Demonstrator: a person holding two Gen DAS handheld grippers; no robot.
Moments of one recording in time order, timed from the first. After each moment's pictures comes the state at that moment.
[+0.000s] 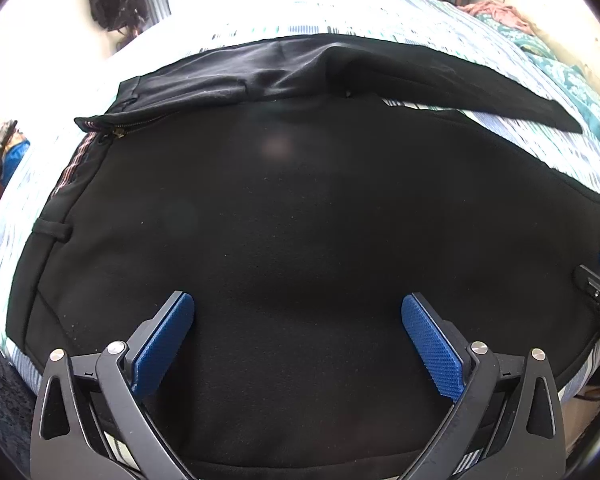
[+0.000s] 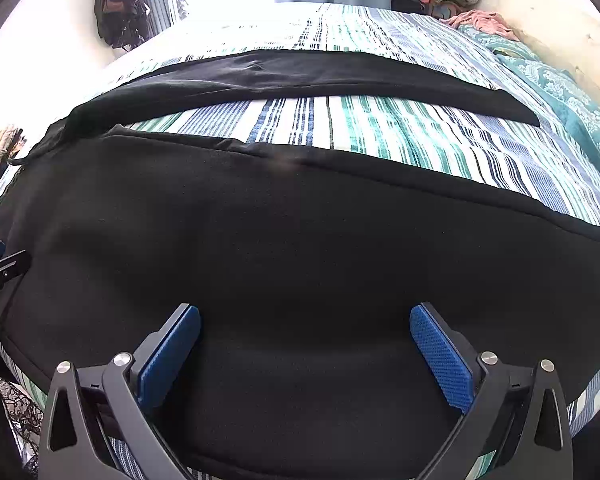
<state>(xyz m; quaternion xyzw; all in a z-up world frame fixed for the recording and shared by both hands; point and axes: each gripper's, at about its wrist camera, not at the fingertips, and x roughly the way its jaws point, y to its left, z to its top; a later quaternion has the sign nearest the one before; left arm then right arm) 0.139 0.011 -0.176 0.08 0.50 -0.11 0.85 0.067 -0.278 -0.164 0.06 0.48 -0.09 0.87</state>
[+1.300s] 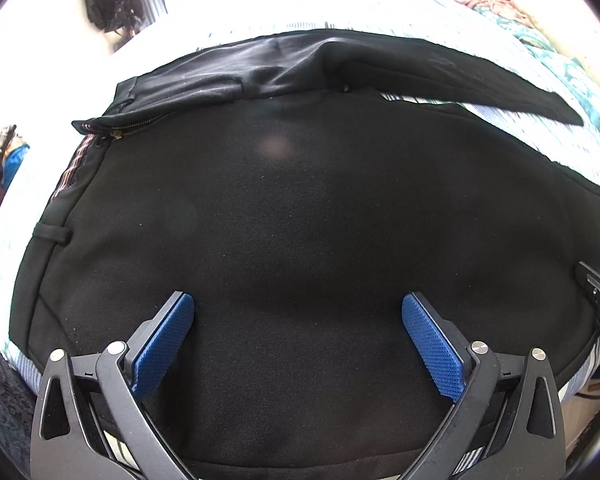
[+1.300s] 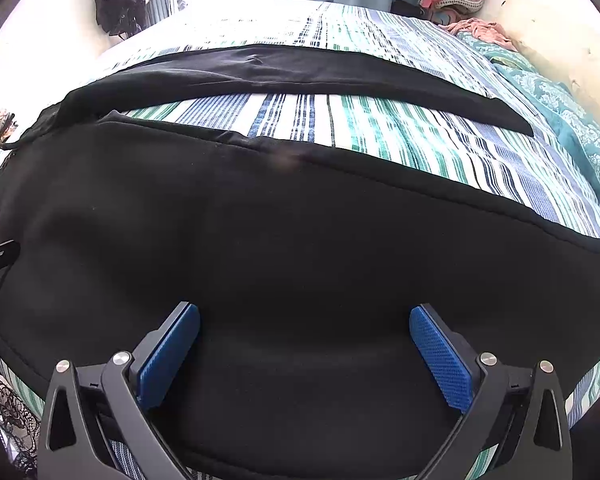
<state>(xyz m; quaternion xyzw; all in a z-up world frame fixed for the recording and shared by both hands) 0.141 0.010 -0.176 0.09 0.51 -0.11 0.85 0.073 -0.271 -0.165 0.03 0.49 -0.11 0.86</state>
